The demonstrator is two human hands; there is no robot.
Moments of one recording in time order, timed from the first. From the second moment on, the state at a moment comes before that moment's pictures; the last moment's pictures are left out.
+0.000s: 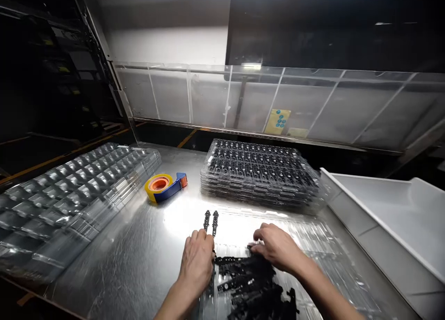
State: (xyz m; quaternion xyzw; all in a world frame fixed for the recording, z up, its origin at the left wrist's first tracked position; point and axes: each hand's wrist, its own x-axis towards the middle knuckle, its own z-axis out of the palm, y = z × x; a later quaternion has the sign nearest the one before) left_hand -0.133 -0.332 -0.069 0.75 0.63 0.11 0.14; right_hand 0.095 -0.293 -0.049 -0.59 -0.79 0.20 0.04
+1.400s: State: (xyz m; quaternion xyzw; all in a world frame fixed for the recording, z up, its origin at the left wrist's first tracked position) left_hand -0.083 -0.176 -0.025 0.69 0.66 -0.12 0.27; right_hand 0.058 -0.250 -0.058 -0.67 -0.64 0.37 0.13
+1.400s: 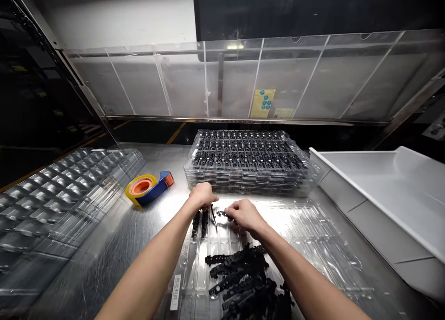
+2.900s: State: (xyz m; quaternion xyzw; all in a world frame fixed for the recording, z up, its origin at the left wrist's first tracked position) left_hand -0.095 -0.339 -0.064 0.82 0.51 0.08 0.24; right_hand 0.016 -0.249 -0.063 -0.72 -0.64 0.28 0.05
